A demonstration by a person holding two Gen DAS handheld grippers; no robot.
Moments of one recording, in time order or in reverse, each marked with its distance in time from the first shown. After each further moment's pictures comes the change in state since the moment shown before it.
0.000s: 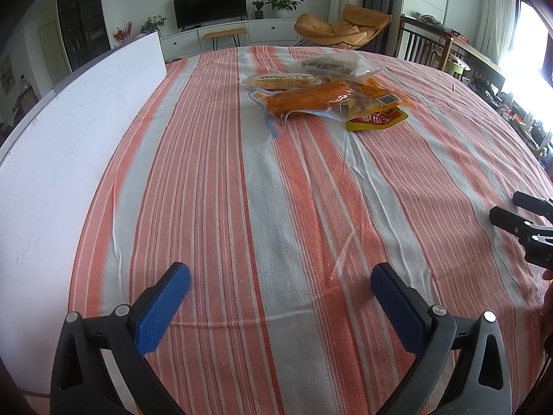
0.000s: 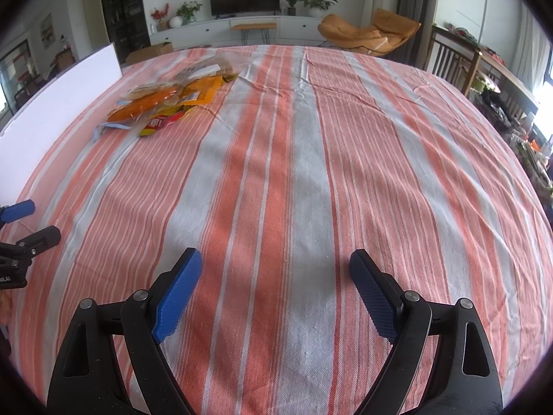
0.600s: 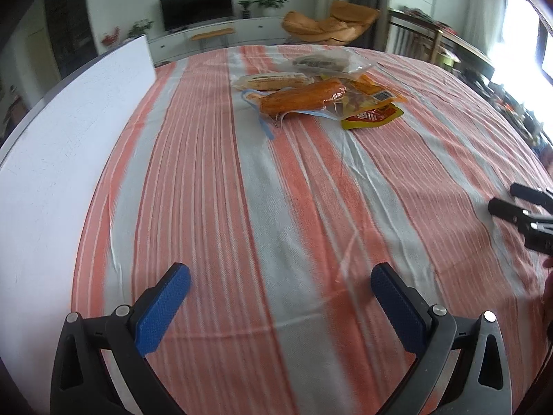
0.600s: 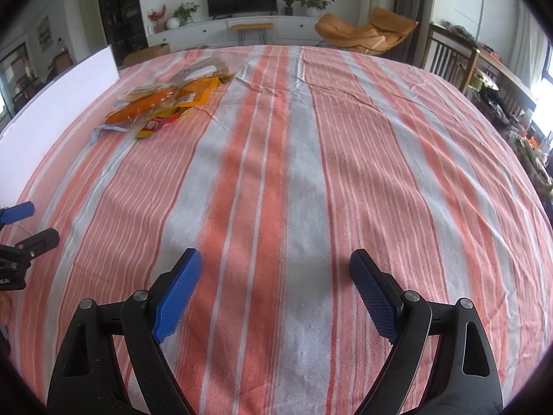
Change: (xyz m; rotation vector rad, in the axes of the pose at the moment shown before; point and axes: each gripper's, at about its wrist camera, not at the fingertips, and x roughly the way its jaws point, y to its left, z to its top) left arm 0.000 0.008 0.006 0.060 0.011 -0.037; right arm 0.000 -0.003 0.000 0.012 -0.001 -0.005
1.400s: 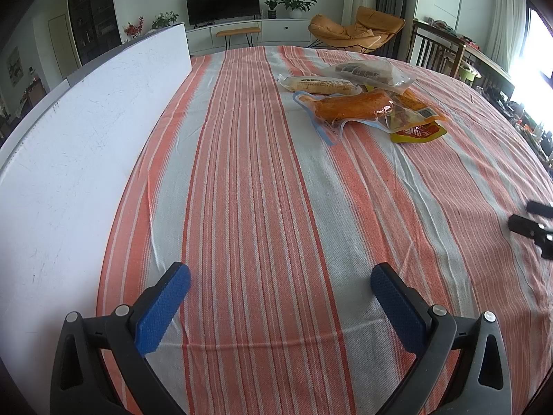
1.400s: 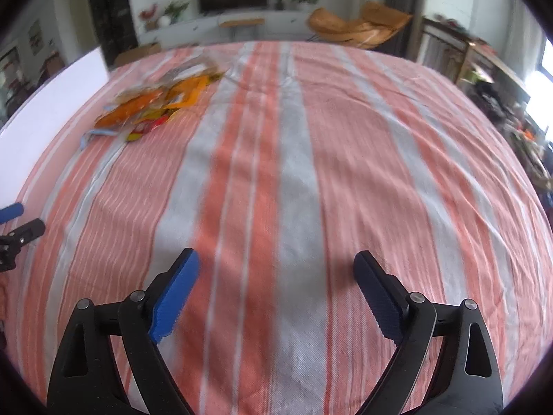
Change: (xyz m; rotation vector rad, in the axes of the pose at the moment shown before) left arm 0.000 0.027 -0.001 -0.092 -0.012 0.063; right arm 0.005 0.000 0.010 -0.004 0.057 0.010
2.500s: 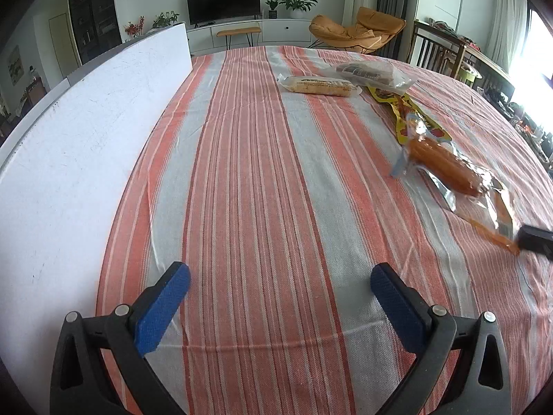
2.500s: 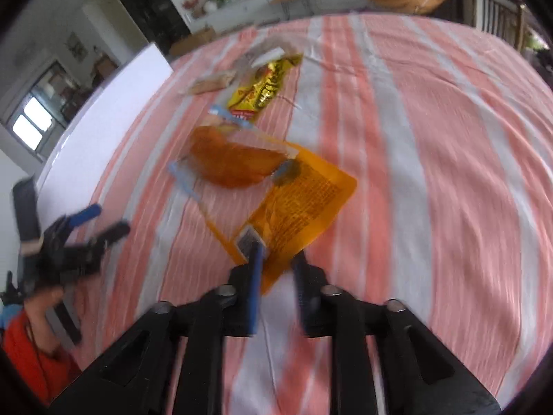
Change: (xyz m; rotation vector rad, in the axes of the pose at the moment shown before) left arm 0.001 -0.003 0.000 -0.003 -0.001 -0.001; right arm -0.020 0.009 -0.010 0.062 0.057 0.320
